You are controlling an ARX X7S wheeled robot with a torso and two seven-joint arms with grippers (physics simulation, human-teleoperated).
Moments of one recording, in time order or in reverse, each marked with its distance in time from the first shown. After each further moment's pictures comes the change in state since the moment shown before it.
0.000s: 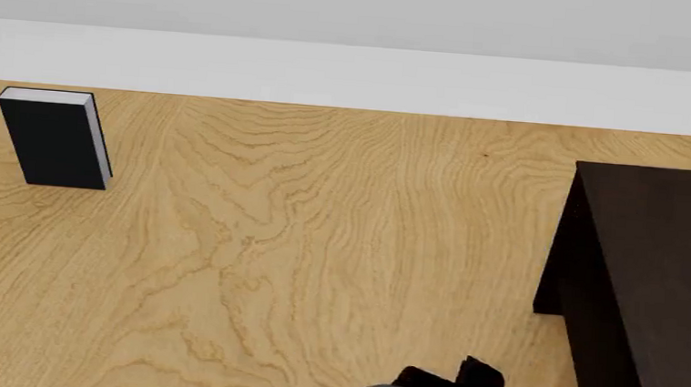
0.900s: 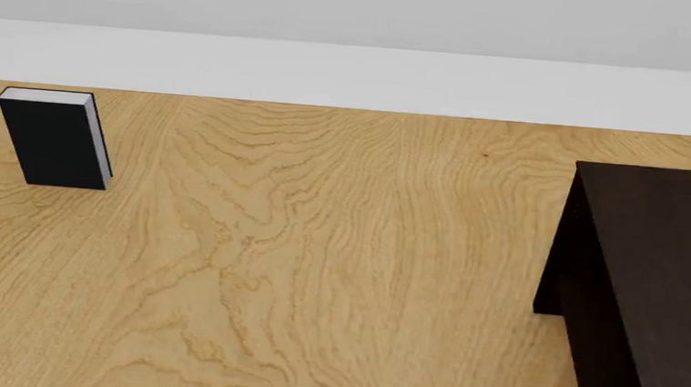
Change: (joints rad) left arm -0.019 -0.026 0.013 0.012 -0.023 -0.026 -0.015; right arm 0.547 -0.073 -1.134 0.120 -0.253 -0.407 0.044
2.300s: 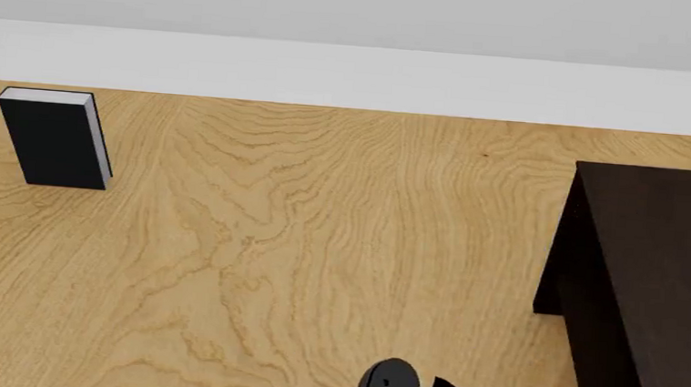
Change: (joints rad) left arm 0.024 -0.009 0.023 -0.020 0.016 0.051 -0.012; right arm -0.360 -0.281 0.201 0.455 0.093 -0.253 -0.148
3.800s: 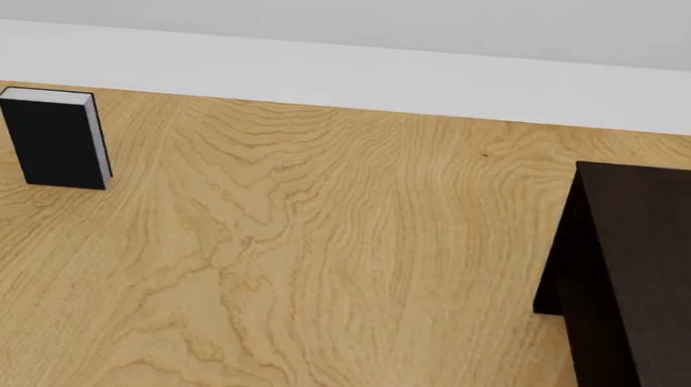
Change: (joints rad) left arm 0.003 -0.015 0.022 -0.017 0.000 0.020 -0.019; right arm -0.186 -0.059 0.018 0.148 0.112 0.012 -0.062
